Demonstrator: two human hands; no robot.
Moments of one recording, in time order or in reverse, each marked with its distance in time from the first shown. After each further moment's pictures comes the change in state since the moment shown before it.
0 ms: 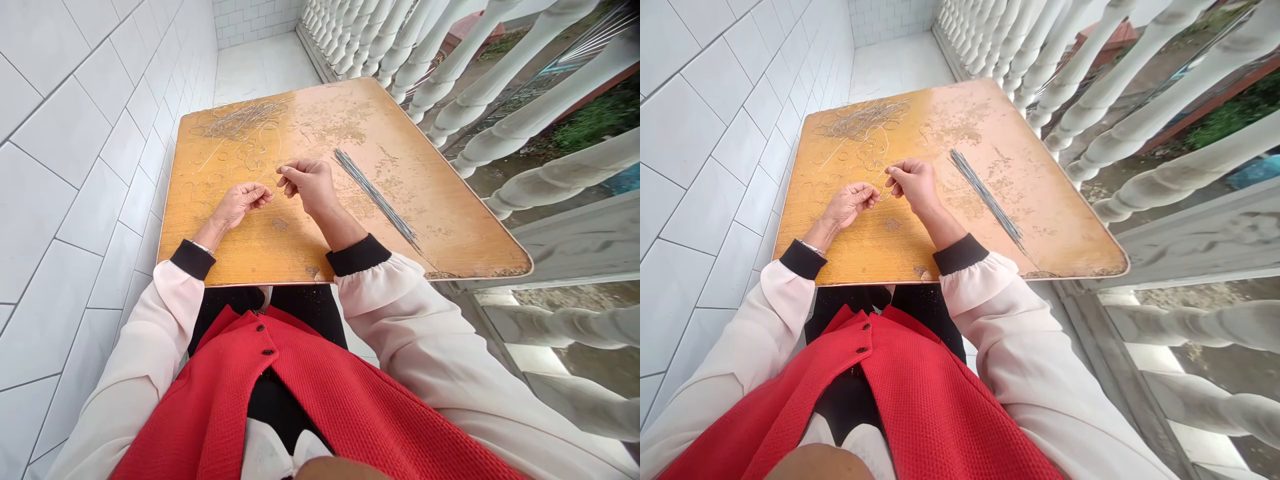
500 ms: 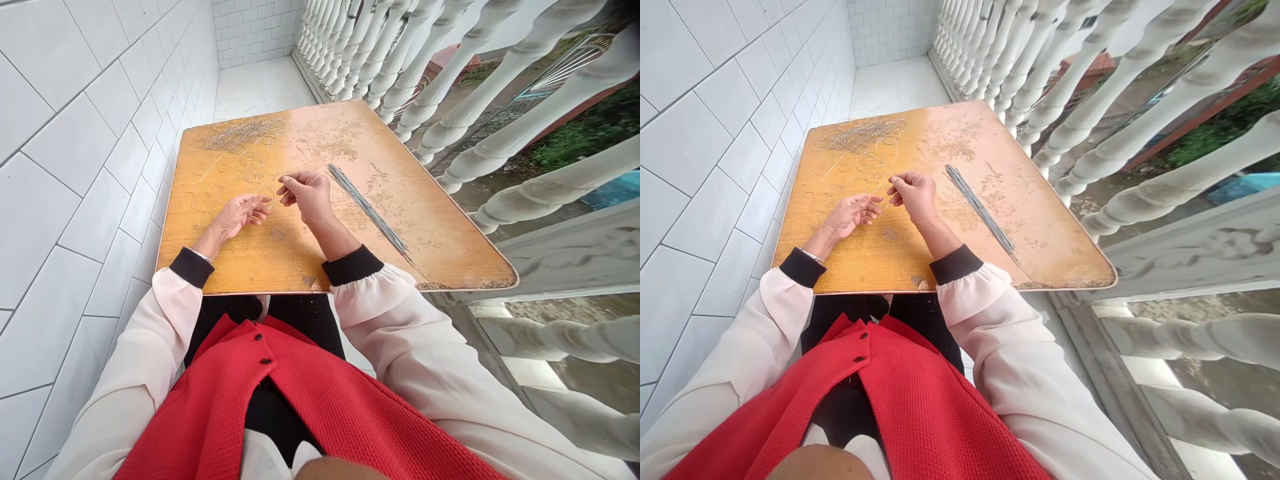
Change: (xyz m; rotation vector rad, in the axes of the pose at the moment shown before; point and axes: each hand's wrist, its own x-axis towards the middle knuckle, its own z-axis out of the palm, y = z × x) left_hand -0.006 0.002 -0.001 -0.036 0.005 -0.103; right_hand -0.001 -0.003 0.002 0.006 0.086 0.005
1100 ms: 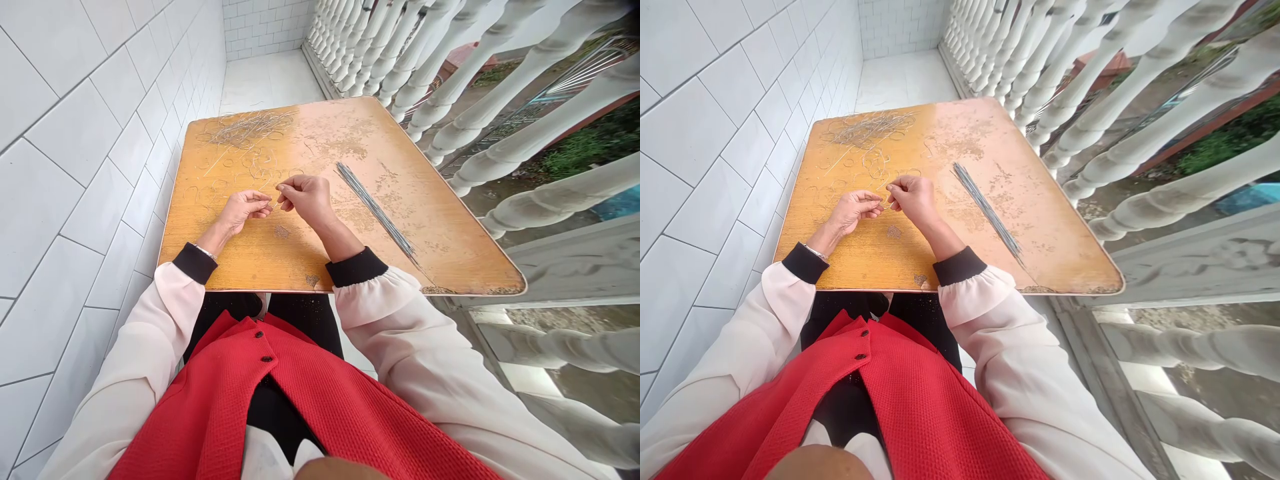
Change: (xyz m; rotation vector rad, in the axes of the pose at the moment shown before) left_hand 0.004 -0.004 0.005 0.048 0.172 0.024; right_hand -0.005 0.005 0.001 -0.179 -0.124 -0.067
